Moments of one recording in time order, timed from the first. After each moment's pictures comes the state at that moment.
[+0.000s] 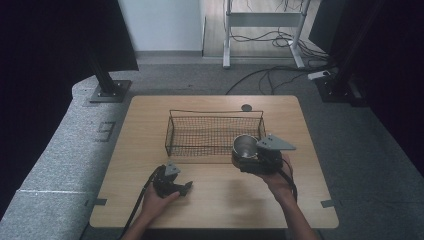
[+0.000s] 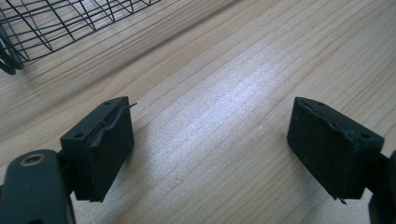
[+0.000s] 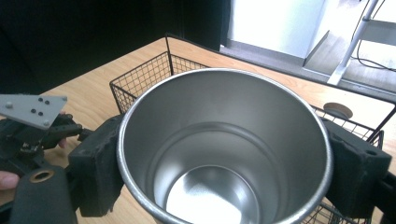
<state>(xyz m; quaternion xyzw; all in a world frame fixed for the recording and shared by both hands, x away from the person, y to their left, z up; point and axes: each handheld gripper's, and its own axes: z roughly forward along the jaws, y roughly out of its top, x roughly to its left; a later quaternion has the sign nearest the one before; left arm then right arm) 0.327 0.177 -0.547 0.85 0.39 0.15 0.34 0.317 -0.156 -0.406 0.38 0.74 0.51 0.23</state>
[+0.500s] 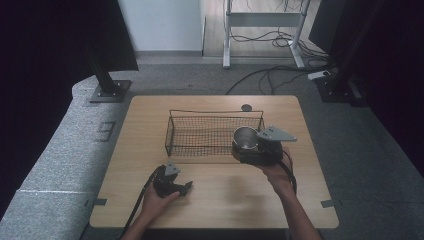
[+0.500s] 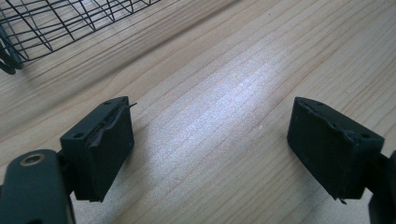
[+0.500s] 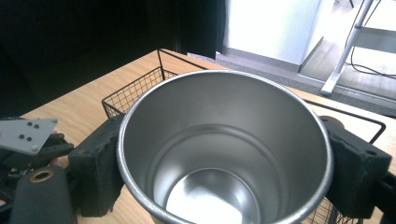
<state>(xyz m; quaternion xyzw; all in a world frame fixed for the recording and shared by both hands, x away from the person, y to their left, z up) 0.327 0.177 -0.547 0.85 0.39 0.15 0.34 0.332 -0.156 -0.391 0.39 0.73 0.51 0.24</state>
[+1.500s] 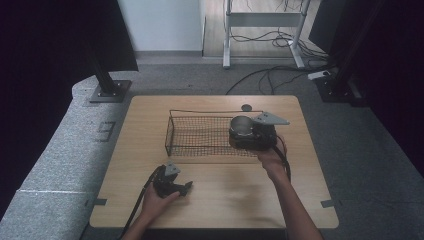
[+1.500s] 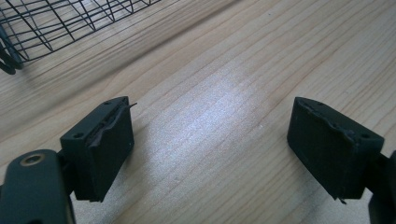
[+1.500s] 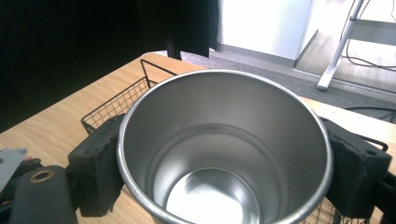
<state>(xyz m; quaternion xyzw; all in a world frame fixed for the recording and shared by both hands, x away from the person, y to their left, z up) 0.327 0.177 -0.547 0.85 0.39 0.15 0.34 0.373 -0.146 -0.384 0.41 0.72 0.50 0.23</state>
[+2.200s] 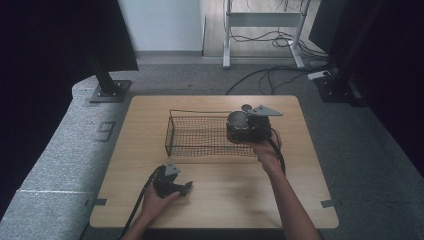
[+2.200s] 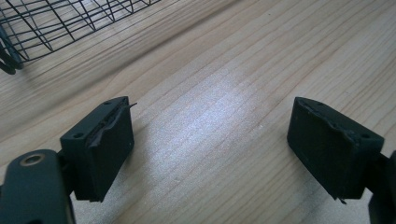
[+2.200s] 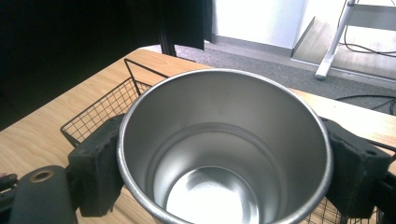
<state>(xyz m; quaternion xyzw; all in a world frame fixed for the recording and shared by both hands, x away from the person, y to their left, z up) 0.327 0.177 -0.547 0.85 0.39 0.15 0.34 0.402 -0.138 -0.390 0.43 0.72 0.49 0.22</state>
